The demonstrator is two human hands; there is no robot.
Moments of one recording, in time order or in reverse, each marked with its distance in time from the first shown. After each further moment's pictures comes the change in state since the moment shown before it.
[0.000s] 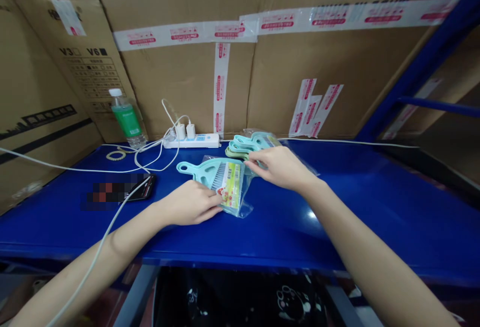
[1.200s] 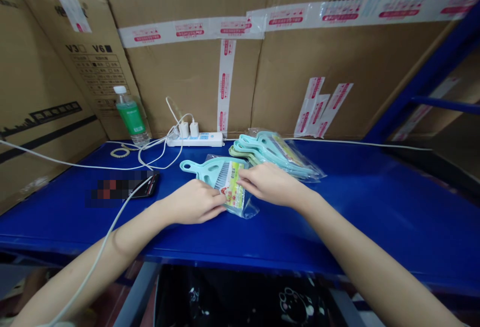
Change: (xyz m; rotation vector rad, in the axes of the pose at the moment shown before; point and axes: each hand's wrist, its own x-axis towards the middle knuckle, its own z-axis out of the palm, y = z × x) left_hand 0.000 0.000 0.003 -0.050 -0.019 -0.013; right_hand 0.002 -0.030 0.009 0.024 -0.311 -0.106
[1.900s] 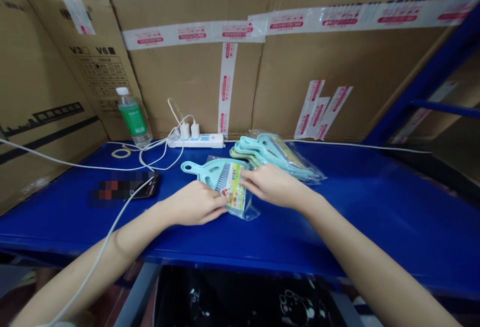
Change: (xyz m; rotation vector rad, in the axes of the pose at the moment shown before) left_hand 0.000 0.000 -0.001 0.047 -0.020 0.001; right_hand -0.002 0.003 0.002 -0.025 0.039 -0.010
